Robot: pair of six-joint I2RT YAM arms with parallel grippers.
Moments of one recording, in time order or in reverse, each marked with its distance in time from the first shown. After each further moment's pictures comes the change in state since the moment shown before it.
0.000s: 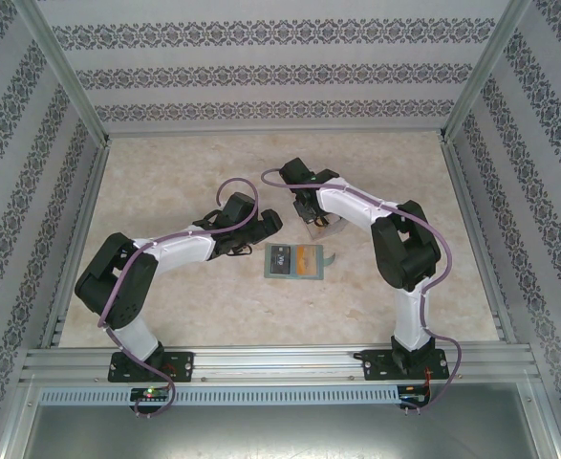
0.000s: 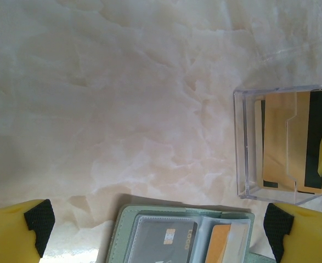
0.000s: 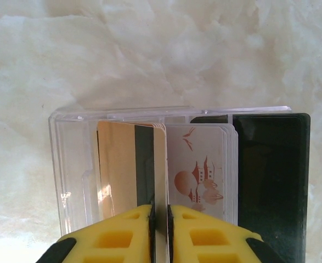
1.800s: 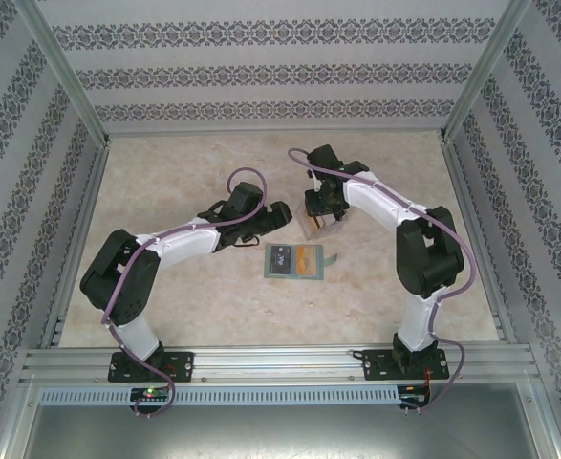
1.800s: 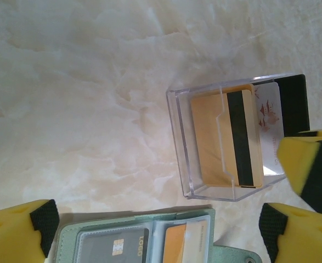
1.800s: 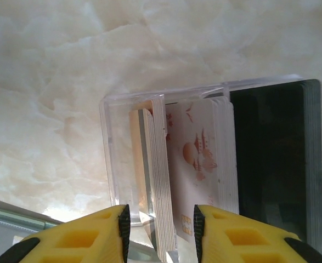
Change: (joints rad) left arm -0.009 0.035 0.106 -0.004 0.059 0.087; right arm -0.117 -0.116 -0.053 0.009 -0.393 0.090
